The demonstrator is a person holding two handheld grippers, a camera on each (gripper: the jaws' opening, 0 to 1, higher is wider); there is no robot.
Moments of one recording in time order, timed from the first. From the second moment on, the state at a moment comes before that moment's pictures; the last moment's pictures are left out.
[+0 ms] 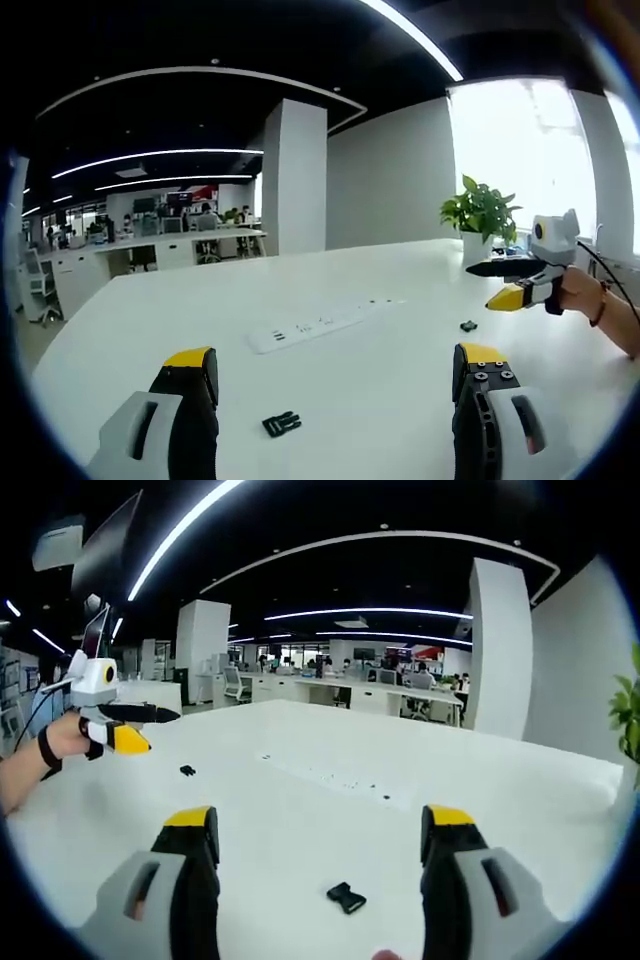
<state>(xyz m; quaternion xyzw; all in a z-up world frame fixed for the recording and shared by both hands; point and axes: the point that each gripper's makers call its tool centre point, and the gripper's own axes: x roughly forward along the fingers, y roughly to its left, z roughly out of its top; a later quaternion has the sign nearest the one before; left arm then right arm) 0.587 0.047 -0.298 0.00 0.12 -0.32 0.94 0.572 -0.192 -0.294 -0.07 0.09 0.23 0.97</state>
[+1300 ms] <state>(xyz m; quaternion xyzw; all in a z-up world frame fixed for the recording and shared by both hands) 0.587 0.055 -0.312 -0.01 0.14 -0.32 0.94 0.571 -0.200 -0.335 -0.08 0.14 0.23 0.96</state>
